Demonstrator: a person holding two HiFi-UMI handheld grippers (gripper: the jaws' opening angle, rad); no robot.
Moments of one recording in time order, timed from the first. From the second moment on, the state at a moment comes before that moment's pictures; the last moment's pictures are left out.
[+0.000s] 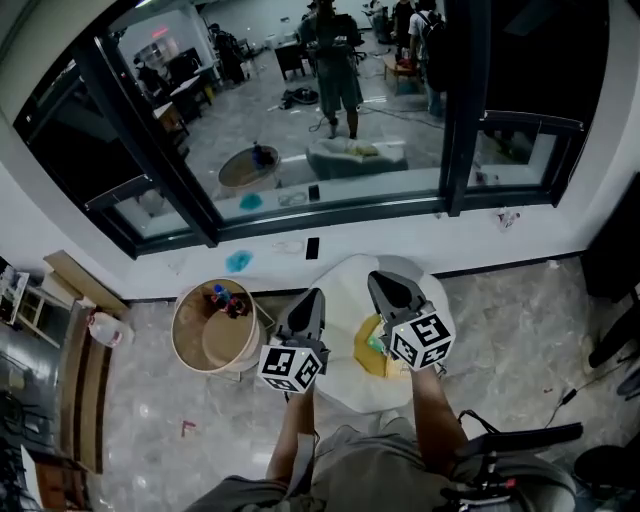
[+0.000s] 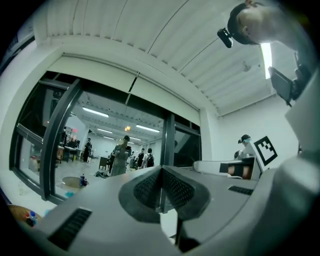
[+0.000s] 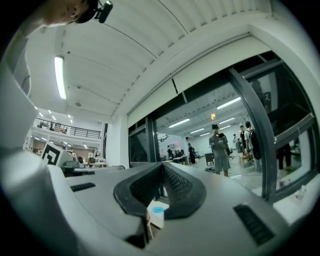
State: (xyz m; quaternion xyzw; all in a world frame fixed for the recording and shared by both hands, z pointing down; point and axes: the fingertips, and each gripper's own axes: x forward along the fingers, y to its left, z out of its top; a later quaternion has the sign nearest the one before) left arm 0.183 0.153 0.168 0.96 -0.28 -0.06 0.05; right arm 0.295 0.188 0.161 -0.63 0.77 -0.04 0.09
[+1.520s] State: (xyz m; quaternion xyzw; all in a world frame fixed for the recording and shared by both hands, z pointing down) left arm 0.250 0.096 0.133 0.97 -0.21 -0.14 0.03; right arm 0.355 0.155 0.131 -0.72 0.69 0.01 0.07
